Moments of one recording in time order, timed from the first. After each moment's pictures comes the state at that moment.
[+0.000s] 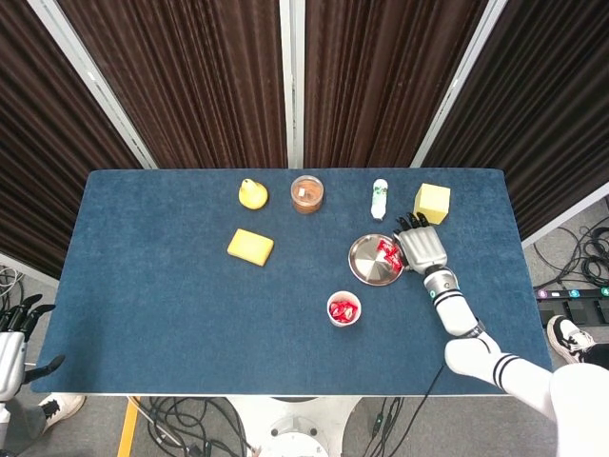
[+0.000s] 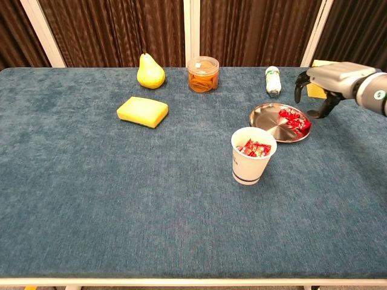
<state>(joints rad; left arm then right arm) 0.03 -1.15 -0.01 -1.57 1.49 1.54 0.01 0.80 -1.64 0.18 -0.99 -1.00 0.74 -0.34</state>
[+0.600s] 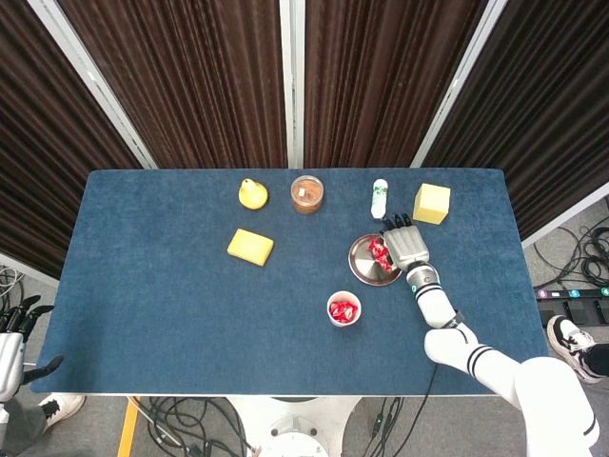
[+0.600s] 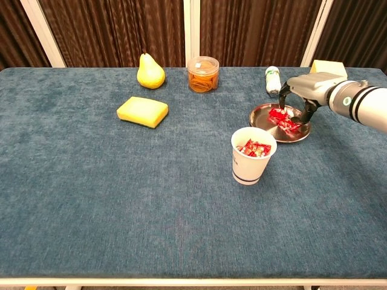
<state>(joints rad) 0.03 -1.15 -0.01 -1.55 1.48 1.54 0.00 0.87 -1.76 0.20 -0.84 -0.96 0.65 -0.37</state>
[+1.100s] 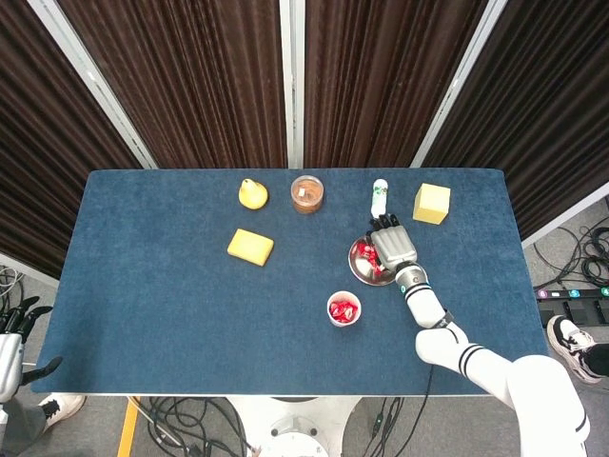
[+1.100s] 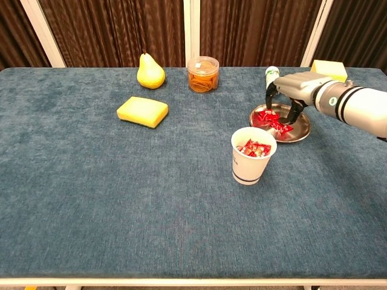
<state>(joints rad) 0.03 -1.15 -0.01 -1.54 1.48 1.54 0.00 0.89 -1.79 0.21 -0.85 -0.98 0.66 -0.37</state>
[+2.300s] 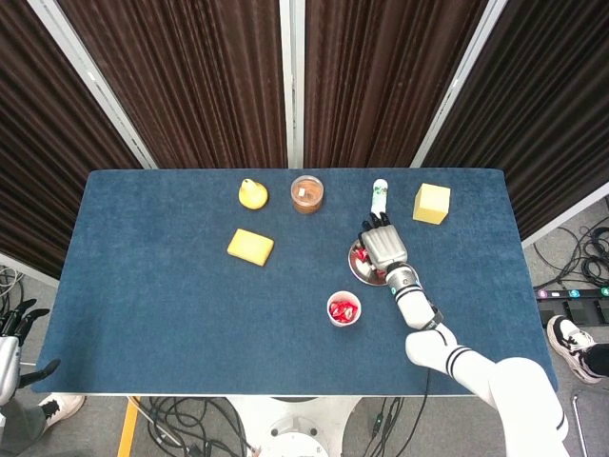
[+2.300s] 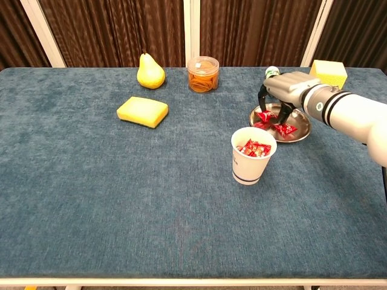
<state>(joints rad) 0.04 -1.16 -0.01 -1.53 1.48 1.55 -0.02 0.90 -1.86 0.22 -0.77 -1.04 0.70 -0.35</state>
